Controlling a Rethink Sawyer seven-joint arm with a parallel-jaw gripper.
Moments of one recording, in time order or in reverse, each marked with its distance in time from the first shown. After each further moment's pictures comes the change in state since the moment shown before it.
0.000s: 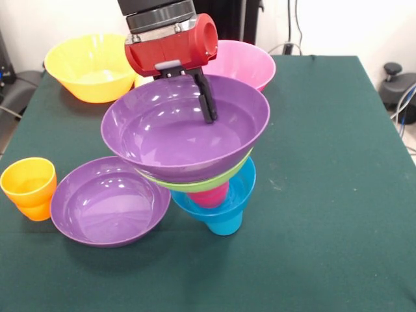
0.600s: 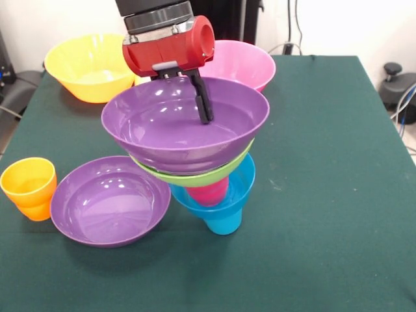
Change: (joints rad) arm 0.006 -0.003 -0.019 0.005 0.000 -0.004 0.000
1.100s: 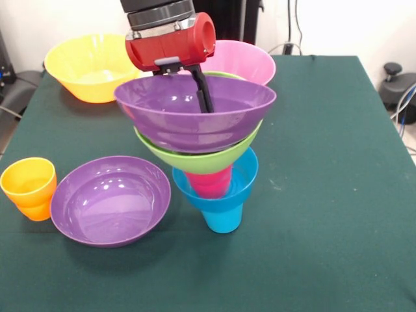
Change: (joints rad) arm 0.003 -0.020 -0.015 0.038 0.000 0.000 0.000
